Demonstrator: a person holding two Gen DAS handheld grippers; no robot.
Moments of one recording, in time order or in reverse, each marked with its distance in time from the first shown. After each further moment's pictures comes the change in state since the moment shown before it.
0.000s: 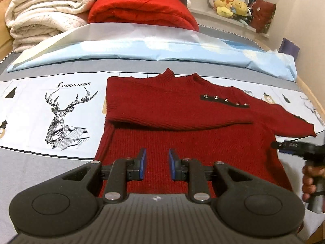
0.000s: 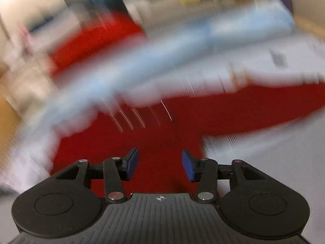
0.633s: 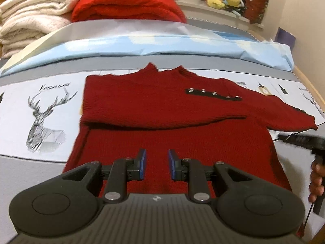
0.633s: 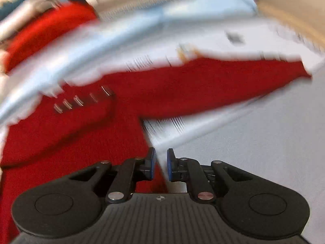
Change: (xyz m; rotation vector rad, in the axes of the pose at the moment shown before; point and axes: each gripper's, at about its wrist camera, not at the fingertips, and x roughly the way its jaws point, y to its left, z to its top) left arm 0.034 -0.054 -0.003 0.052 0.008 -0.014; right arm -0.027 -0.007 0.003 -0.002 -0.079 -0.042
